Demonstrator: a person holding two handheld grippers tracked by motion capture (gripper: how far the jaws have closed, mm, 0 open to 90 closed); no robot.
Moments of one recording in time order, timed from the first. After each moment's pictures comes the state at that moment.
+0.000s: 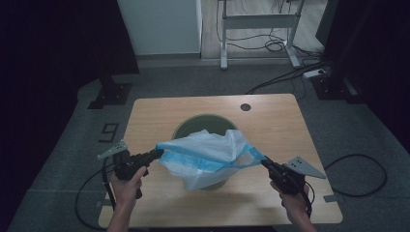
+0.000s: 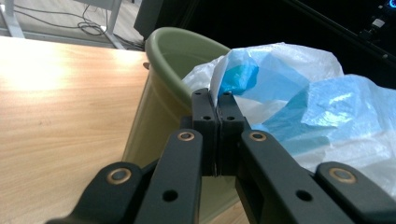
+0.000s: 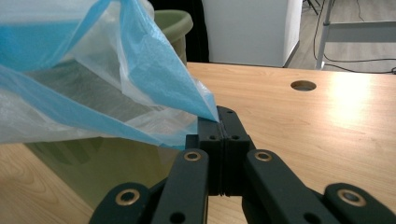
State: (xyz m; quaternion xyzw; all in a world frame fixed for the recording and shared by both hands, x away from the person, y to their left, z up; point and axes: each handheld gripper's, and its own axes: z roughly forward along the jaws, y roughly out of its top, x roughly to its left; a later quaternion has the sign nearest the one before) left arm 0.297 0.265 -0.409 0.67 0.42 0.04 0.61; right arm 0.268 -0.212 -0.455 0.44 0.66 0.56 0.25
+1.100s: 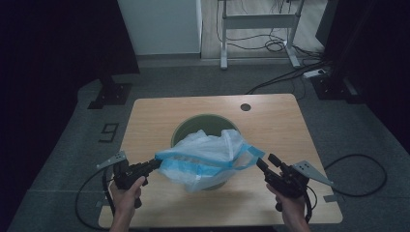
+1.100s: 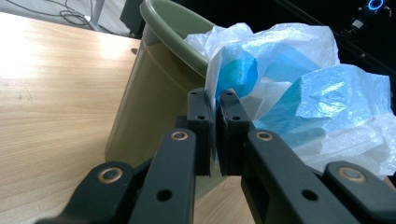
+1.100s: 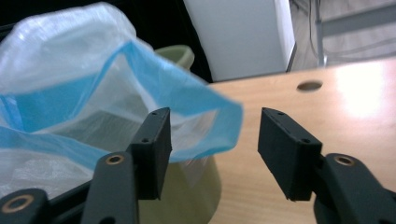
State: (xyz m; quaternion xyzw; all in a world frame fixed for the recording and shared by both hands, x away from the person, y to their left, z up) left arm 0.285 0.270 -0.433 0.66 0.41 0.01 0.62; right arm 0.254 -0.206 -0.449 0.50 0.58 0.61 0.21
